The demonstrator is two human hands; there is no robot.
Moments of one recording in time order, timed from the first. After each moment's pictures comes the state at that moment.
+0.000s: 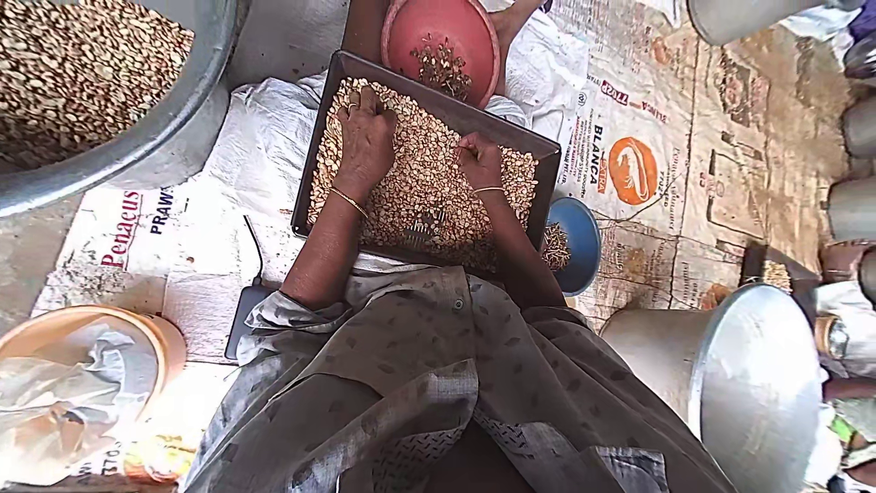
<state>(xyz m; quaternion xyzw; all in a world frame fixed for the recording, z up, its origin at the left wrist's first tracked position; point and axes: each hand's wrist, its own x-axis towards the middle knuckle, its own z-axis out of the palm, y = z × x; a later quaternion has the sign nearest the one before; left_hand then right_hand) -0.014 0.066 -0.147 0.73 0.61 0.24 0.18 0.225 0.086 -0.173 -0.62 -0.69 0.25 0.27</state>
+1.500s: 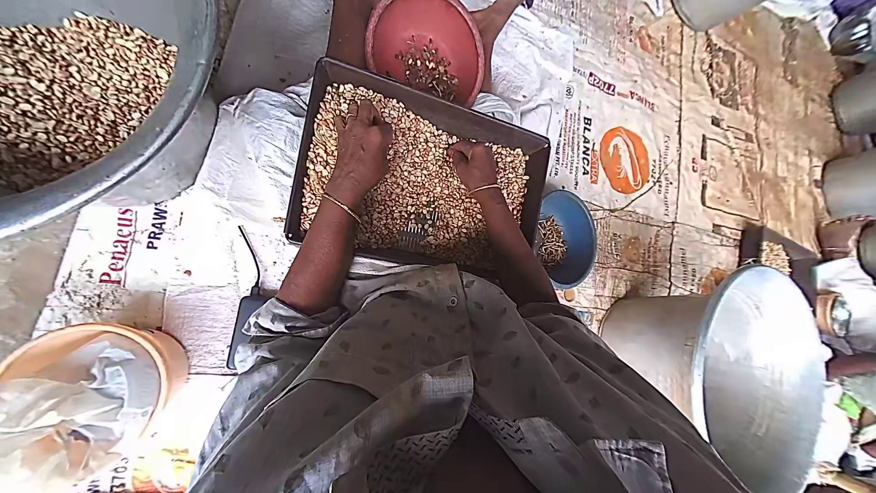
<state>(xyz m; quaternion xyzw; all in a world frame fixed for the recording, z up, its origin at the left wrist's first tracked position) -0.011 0.063 -0.148 0.77 0.57 0.21 0.19 0.233 0.082 -0.163 -0.66 -0.71 0.20 0.13</state>
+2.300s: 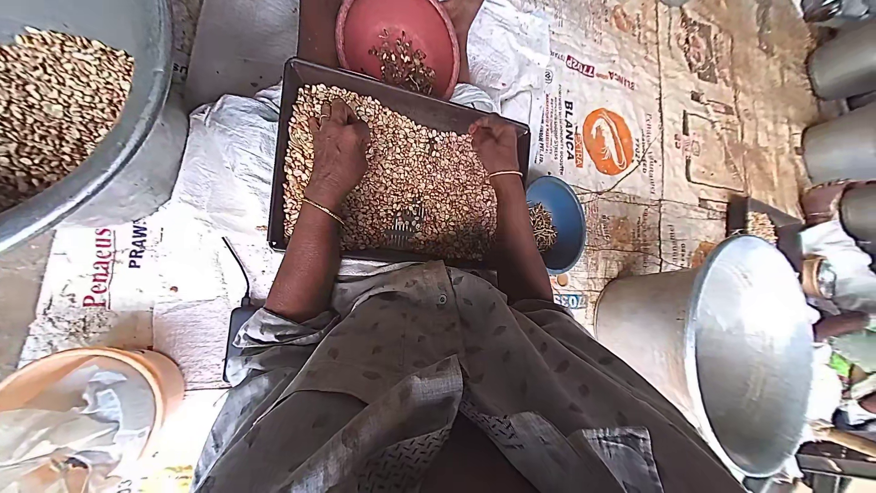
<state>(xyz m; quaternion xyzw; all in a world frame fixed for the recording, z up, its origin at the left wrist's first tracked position) -0.011 0.063 -0.151 0.76 0.58 0.22 0.20 0.280 0.077 -0.136 -0.66 -0.62 0.26 0.33</state>
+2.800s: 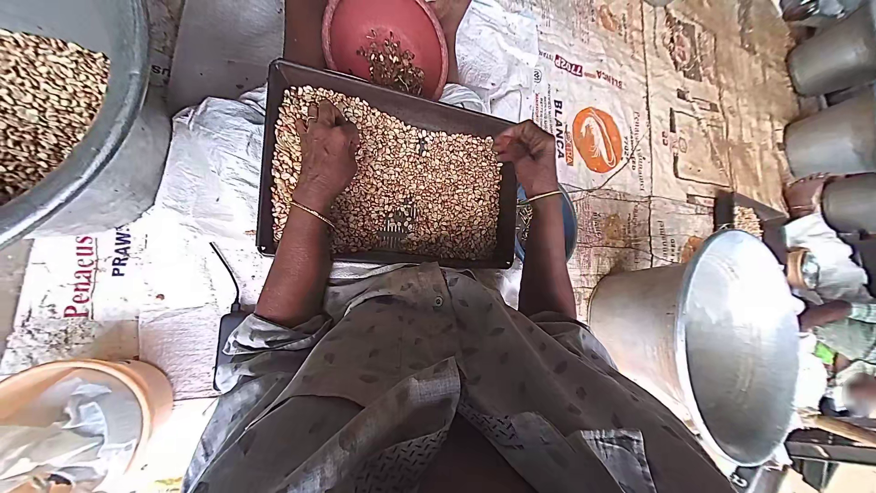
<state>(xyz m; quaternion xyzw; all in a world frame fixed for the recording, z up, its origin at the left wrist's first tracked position) -0.010 0.062 -0.153 0.76 0.57 0.23 0.20 0.348 0.038 -0.104 -0.60 -0.67 0.26 0.35</state>
